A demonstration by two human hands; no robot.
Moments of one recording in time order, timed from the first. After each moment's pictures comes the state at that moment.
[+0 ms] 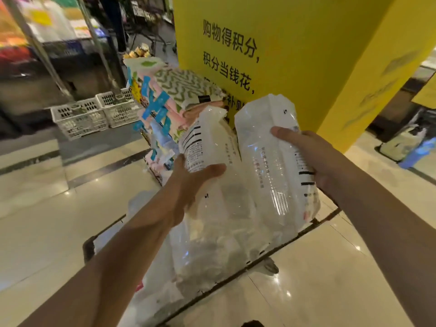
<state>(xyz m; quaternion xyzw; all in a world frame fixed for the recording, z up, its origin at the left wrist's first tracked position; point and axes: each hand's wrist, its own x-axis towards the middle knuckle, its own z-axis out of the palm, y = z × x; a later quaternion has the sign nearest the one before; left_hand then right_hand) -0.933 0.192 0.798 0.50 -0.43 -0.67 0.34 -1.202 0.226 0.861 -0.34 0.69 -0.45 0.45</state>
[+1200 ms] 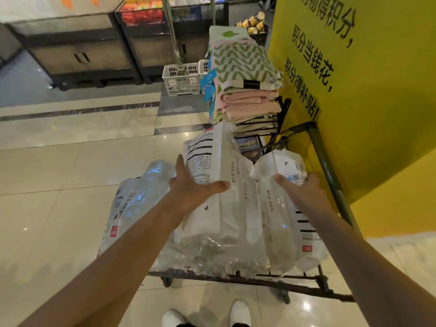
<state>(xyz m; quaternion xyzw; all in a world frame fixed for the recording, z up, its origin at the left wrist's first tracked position) -1.020 0.198 0.762 0.78 -0.34 -0.43 0.31 -1.268 0.117 0.713 -0.46 0.76 -0.20 0.40</state>
